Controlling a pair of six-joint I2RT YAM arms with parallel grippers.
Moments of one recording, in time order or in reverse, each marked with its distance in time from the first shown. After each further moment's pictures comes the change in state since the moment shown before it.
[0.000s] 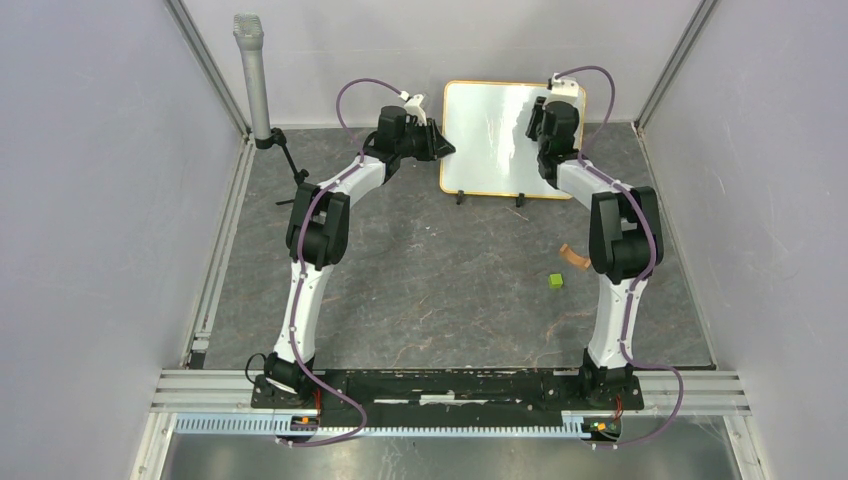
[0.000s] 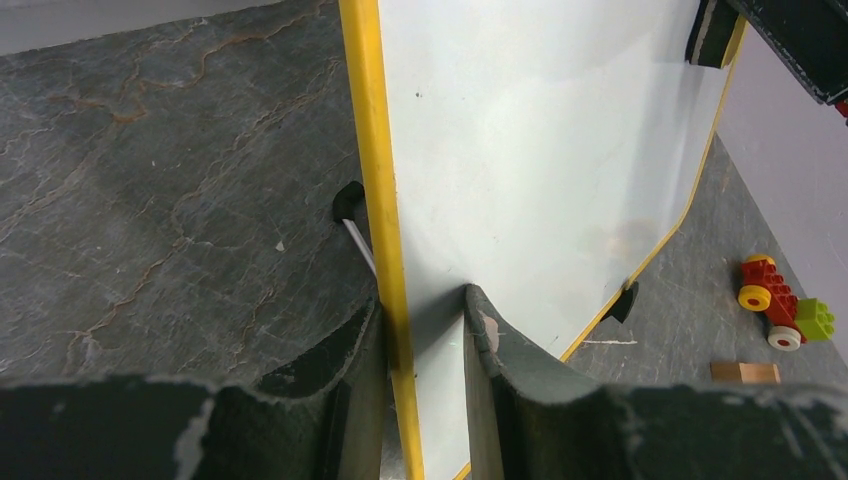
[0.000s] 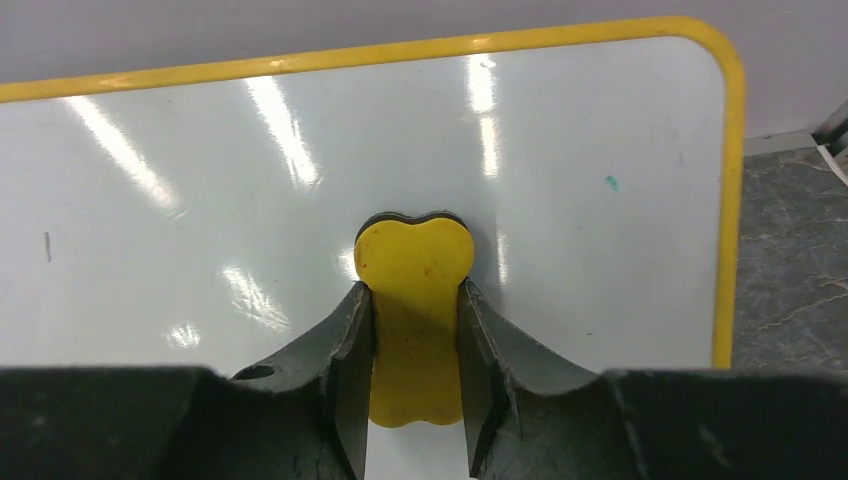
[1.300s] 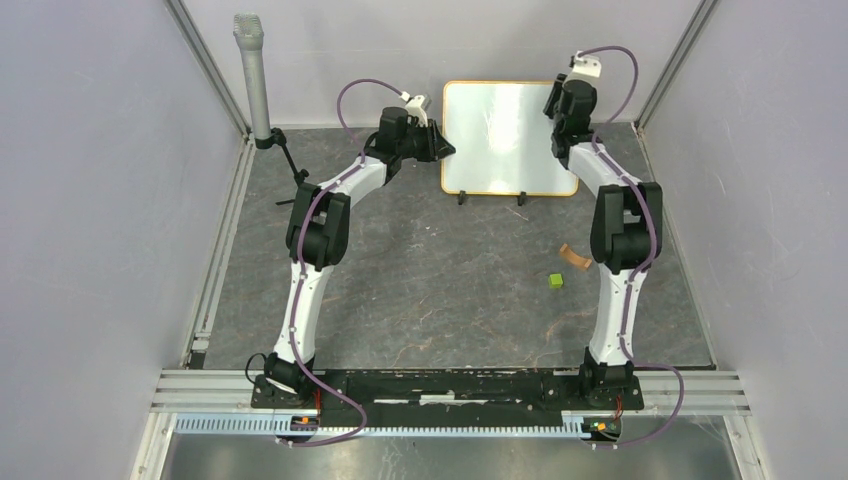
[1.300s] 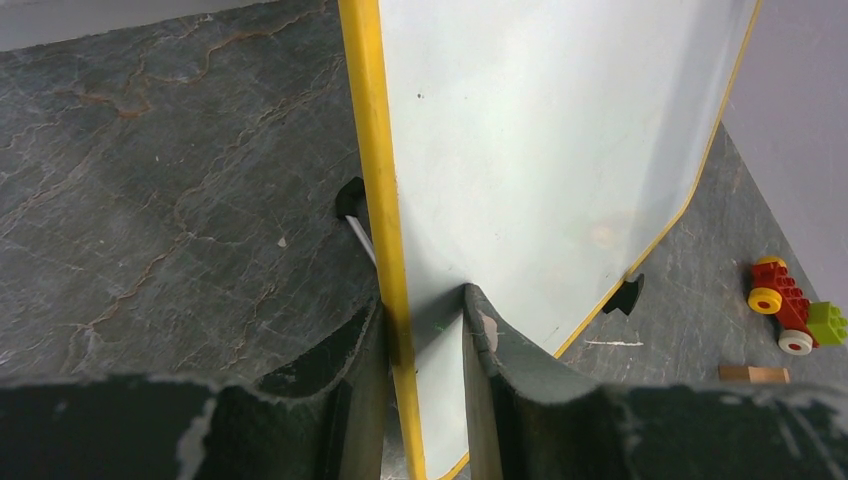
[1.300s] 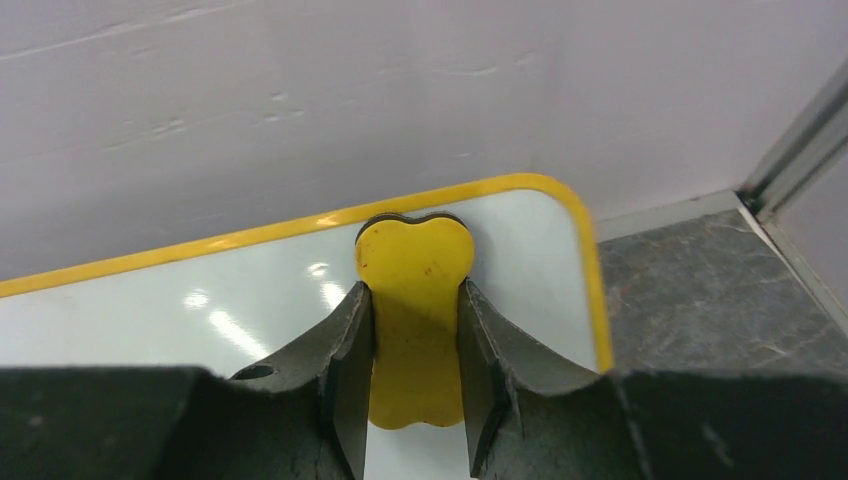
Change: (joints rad) left arm -0.006 -0.010 -0.015 -0.002 -0.026 0.008; right arm -0.073 0.090 0.226 -0.074 0.015 0.016
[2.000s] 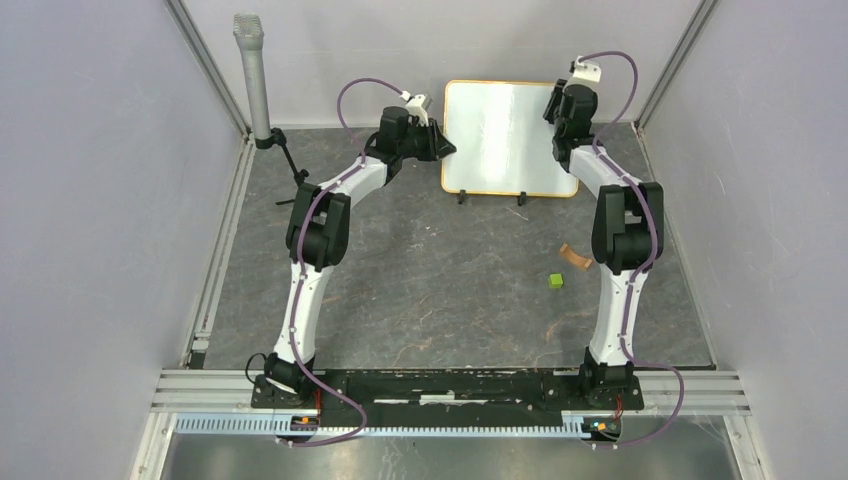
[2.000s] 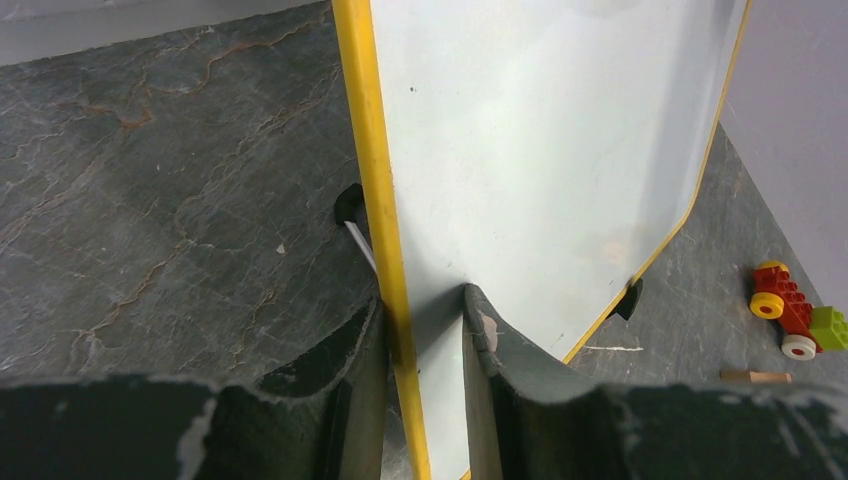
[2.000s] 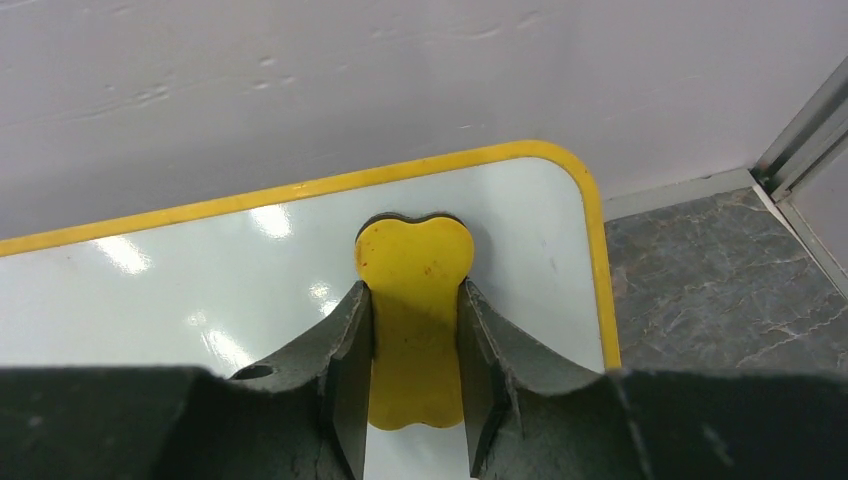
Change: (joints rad) left arm -0.002 -0.006 -0.006 0.011 -0.012 0.003; right arm 0.006 0.008 -0.015 0.000 -0.015 0.011
